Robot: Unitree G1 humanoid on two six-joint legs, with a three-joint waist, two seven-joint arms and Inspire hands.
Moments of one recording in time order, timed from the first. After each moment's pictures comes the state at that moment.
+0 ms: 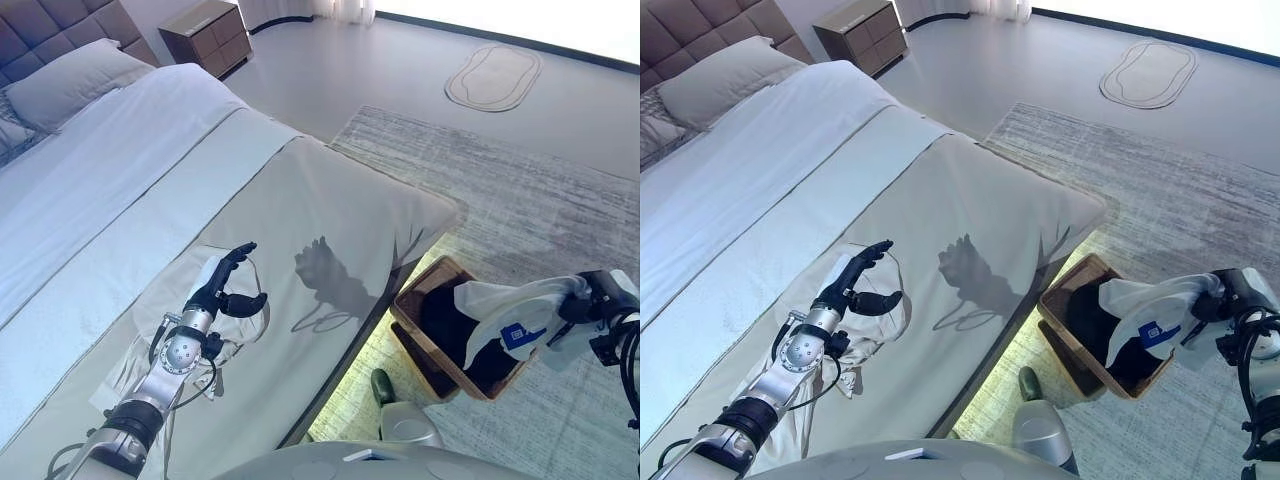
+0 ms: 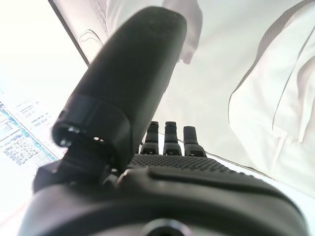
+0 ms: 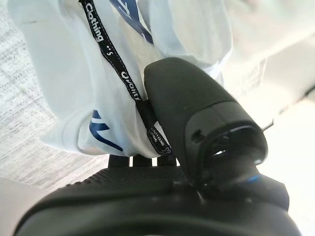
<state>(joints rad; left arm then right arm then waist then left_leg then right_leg) -0.10 0.51 -0.31 0.60 0.01 -0.39 0.14 -0.09 -0.89 -0.05 0.78 -0.10 -0.02 0.01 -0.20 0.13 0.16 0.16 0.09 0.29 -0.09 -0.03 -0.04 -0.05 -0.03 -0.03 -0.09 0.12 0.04</state>
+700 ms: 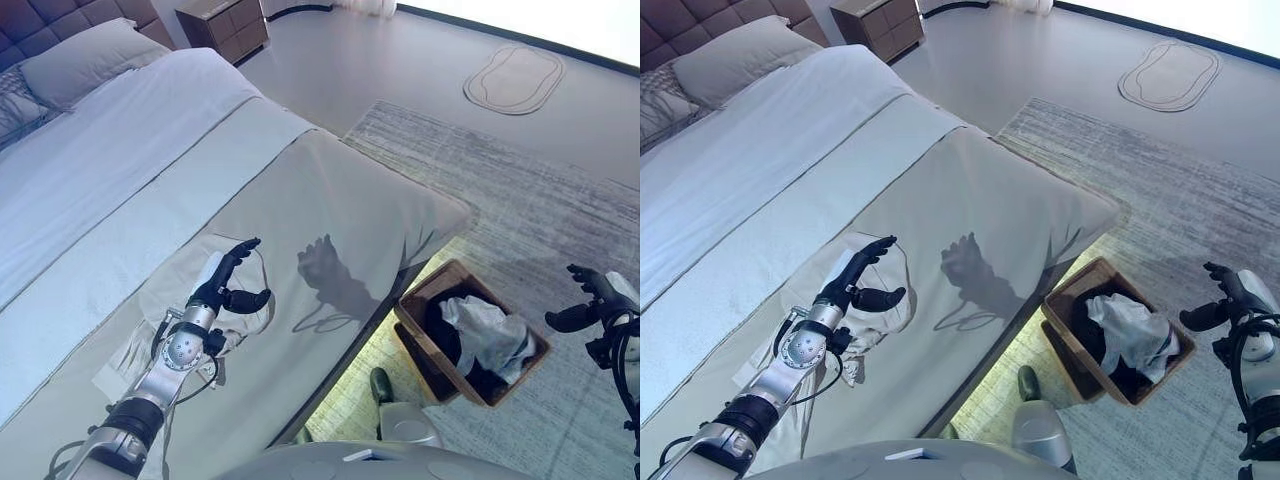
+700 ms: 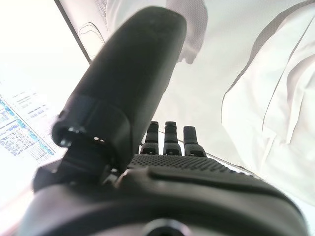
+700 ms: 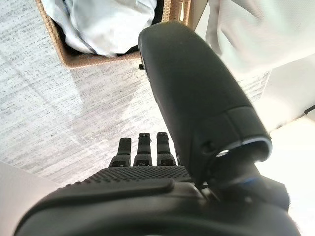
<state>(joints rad) -0.10 0.52 -0.31 0.56 0.01 -0.37 0.14 -0.10 -0.88 -0.04 0.79 -0.14 -0.01 -0.04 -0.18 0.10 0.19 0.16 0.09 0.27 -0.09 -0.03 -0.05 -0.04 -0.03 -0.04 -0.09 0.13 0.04</state>
